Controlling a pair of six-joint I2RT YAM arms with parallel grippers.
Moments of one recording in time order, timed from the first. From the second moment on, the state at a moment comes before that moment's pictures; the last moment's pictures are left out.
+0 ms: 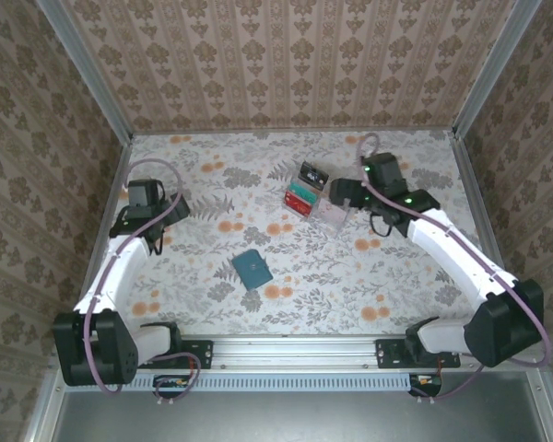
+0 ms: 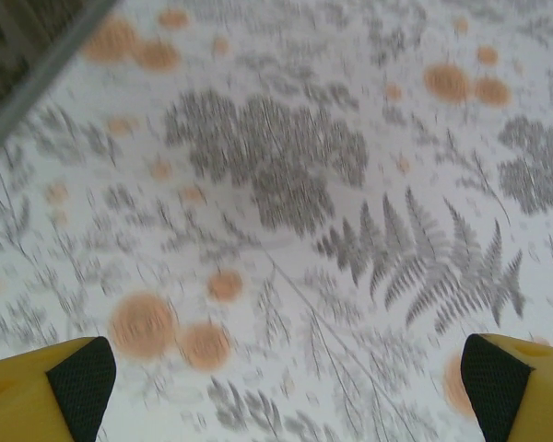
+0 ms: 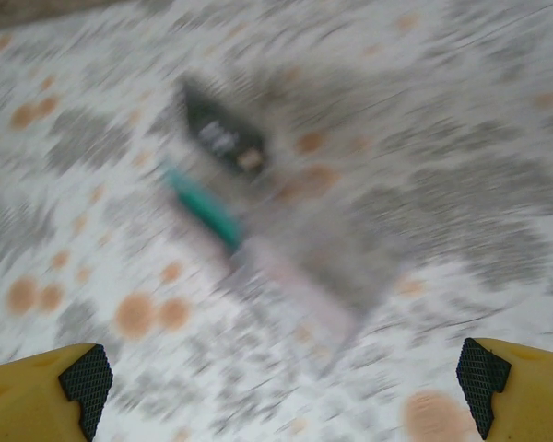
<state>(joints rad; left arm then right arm) -0.04 1.16 0.83 -0.47 -0.12 -0.40 0.41 1.33 1.13 -0.57 0.04 0.45</state>
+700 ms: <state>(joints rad) -0.35 1.09 0.58 -0.51 0.23 -0.81 0.85 1.87 1.28 -0.54 -0.23 0.53</state>
